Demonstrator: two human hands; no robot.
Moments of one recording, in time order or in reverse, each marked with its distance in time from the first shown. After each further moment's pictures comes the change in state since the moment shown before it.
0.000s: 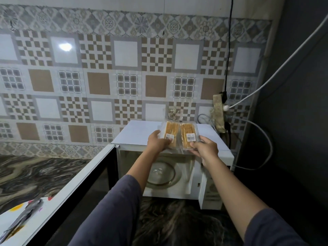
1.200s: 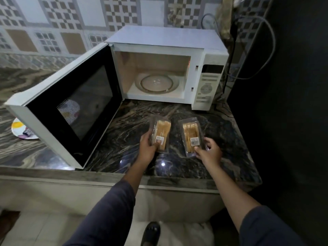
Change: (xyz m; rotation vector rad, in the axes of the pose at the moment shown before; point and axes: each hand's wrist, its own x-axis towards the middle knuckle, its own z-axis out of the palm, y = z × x) left_hand -0.248 -0.249 0.005 0.153 0.120 -0.159; right_hand -0.181 0.246 -0.150 -0.504 0.153 0.105
